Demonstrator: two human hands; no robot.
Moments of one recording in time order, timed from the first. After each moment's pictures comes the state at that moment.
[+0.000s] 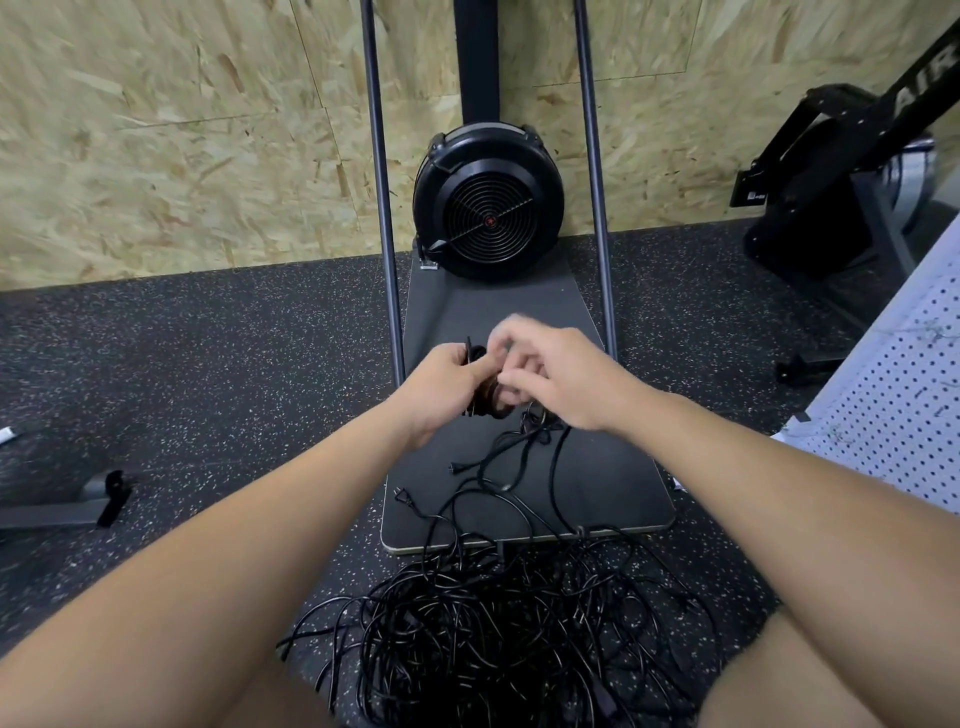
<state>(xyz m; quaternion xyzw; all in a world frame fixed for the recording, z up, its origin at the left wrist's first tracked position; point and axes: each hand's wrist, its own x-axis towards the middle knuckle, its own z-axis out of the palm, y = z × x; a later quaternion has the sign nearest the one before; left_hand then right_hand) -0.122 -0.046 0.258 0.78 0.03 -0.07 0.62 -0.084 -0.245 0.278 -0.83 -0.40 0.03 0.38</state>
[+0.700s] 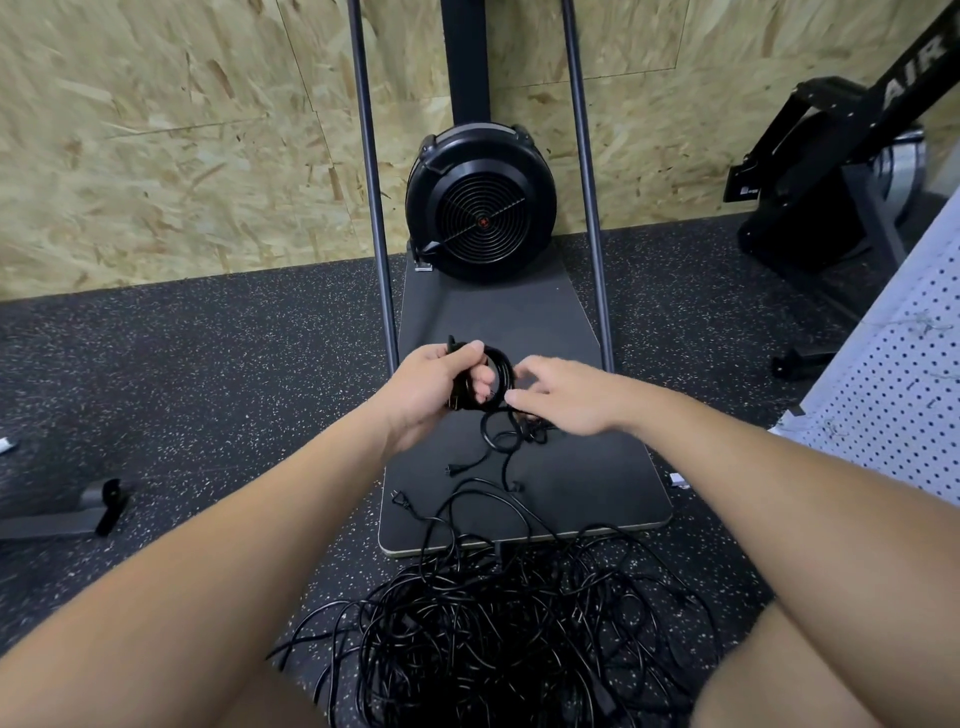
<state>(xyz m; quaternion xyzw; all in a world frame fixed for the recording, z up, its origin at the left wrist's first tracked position) -0.111 -0.040 0.249 0.68 0.06 -0.07 0.73 -0.069 -0.260 0.257 -0.90 -0.29 0.20 0.26</state>
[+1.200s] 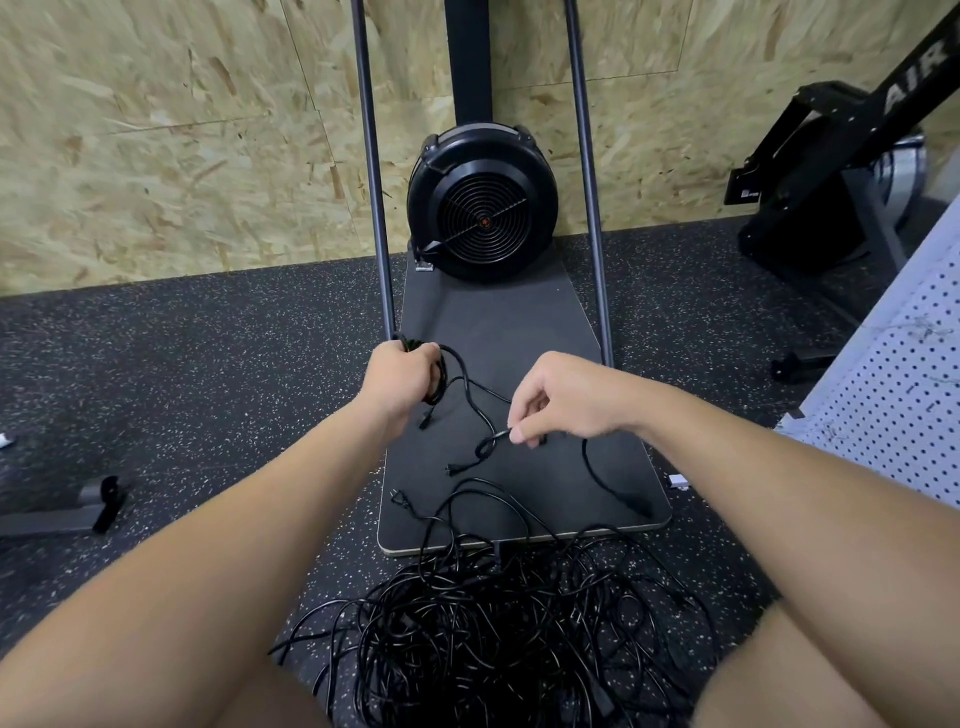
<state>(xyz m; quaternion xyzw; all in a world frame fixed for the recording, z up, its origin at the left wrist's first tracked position) -0.103 -0.012 0.245 0.76 0.22 0.08 0.60 -0.072 -0.260 0.265 -0.84 -0.37 0.24 0.30</state>
